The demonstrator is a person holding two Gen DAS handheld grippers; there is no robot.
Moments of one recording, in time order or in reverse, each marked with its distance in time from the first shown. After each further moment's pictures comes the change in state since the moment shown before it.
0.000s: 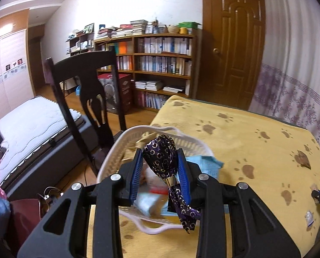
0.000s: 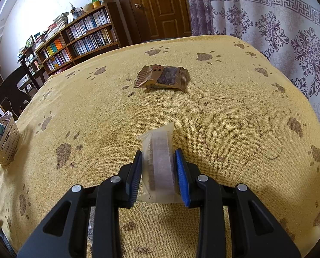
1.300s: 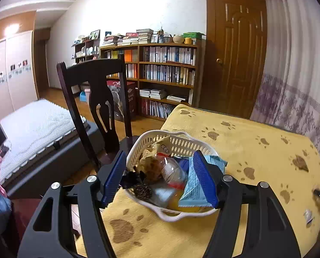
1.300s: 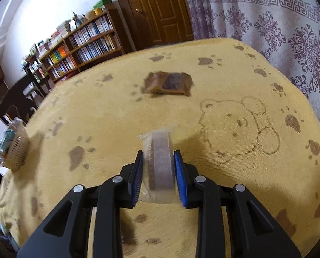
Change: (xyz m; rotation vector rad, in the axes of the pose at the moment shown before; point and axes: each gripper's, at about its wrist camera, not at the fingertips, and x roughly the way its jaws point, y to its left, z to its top) left arm -0.034 0.015 -0.012 0.006 -0.077 0.005; right arm -0.023 0.002 -0.002 0.038 -0.039 0.063
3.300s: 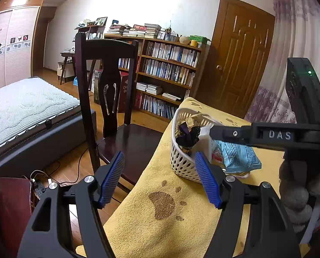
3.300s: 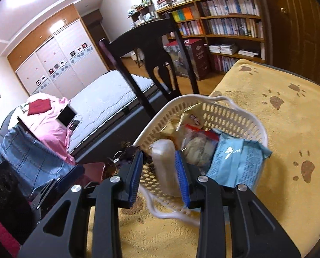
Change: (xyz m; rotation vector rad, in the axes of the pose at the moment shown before) left arm 0.002 0.100 -0.056 -0.170 0.013 -0.118; right arm 0.026 0.438 -0.016 -0.458 0.205 0.590
